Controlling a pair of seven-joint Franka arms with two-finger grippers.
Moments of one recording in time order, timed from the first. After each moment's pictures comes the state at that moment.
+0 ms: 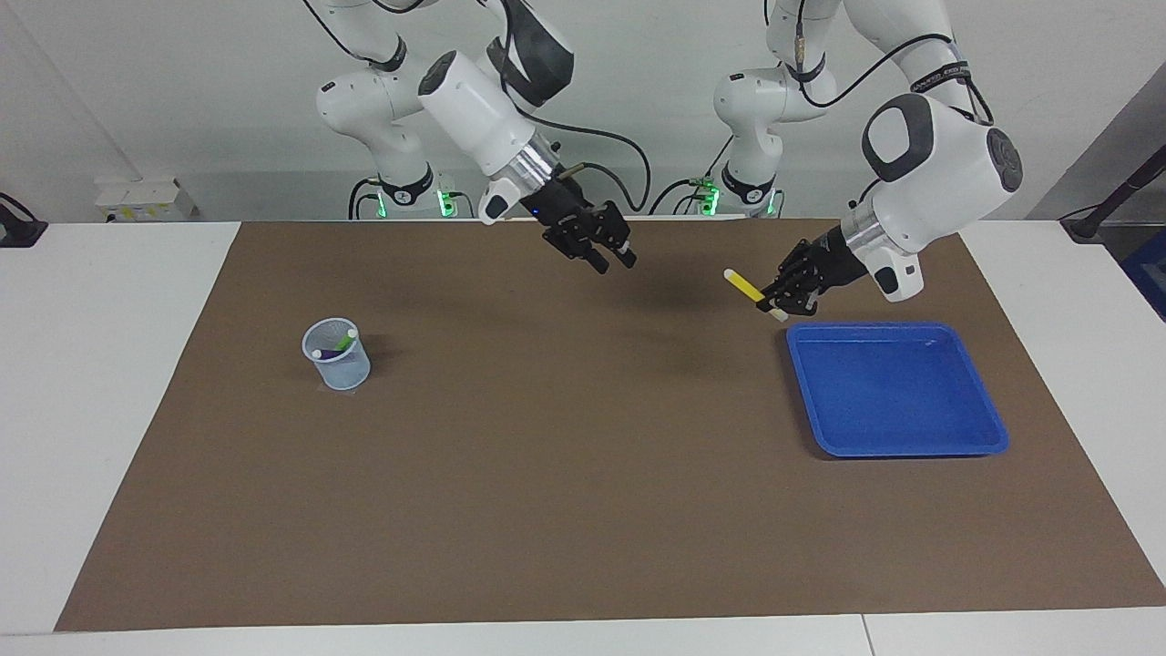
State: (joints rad) left arm 0.02 0.00 -0.15 -1.92 -0.53 1.77 -1.28; right arm 0.65 0.03 0.06 -2.01 0.78 2.69 0.71
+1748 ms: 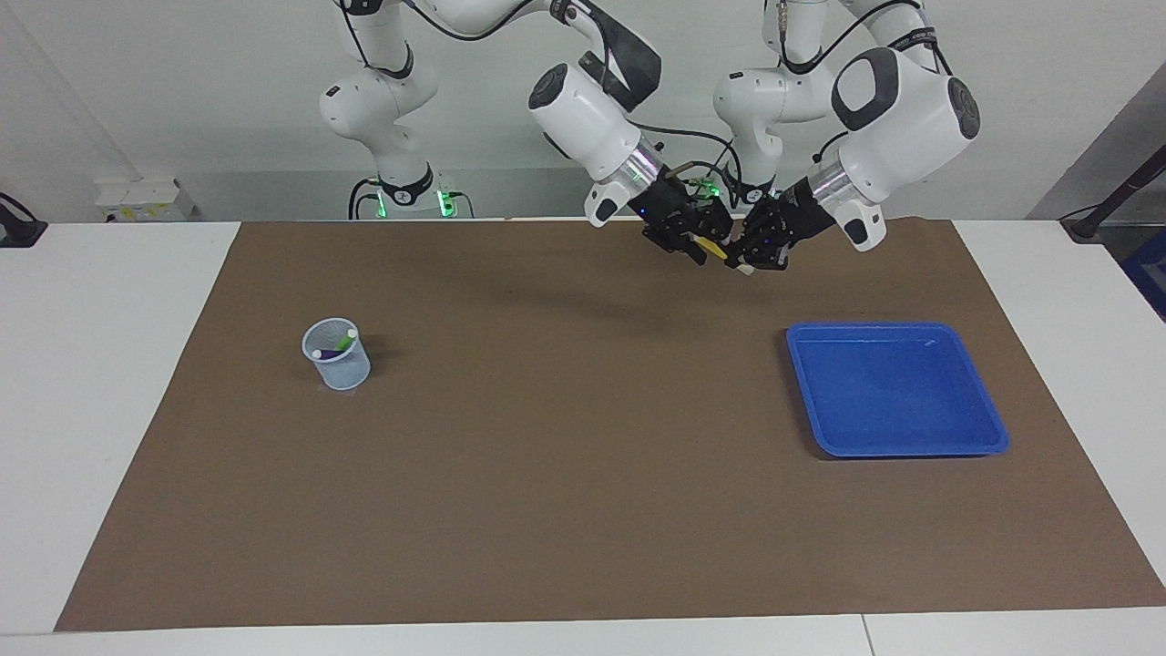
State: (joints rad) left arm -0.02 -0.16 -0.15 -2.05 -0.60 1.78 -1.41; right arm 0.78 0.21 0.05 -1.82 0.78 2.69 0.76
